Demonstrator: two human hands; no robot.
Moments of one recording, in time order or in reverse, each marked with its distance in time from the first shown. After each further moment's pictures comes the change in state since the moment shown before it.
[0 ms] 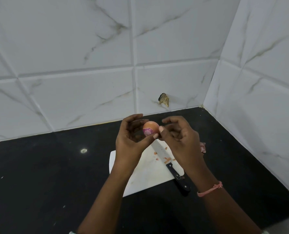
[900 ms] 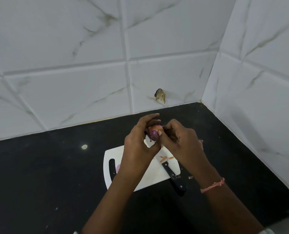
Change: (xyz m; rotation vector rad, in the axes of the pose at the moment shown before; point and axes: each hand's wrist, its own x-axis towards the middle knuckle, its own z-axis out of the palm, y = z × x) left_hand 0.004 -0.019 0.034 0.373 -0.135 0.227; right_hand 0.013 0.037 -0.022 -0.301 -0.191 -0.003
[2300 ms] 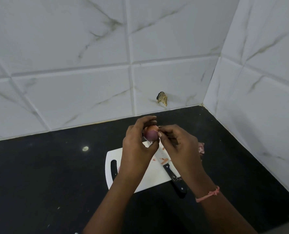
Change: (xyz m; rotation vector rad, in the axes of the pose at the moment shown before) left_hand -0.003 0.003 -0.006 0.095 0.088 -0.012; right_hand -0.013 -0.015 0.014 0.063 0.229 -0.081
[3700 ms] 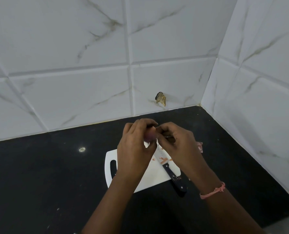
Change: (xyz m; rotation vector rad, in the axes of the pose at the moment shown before) left_hand 0.000 0.000 -0.008 0.317 0.051 0.145; right_hand 0.011 -0.015 -0.007 -0.039 -0.209 0.049
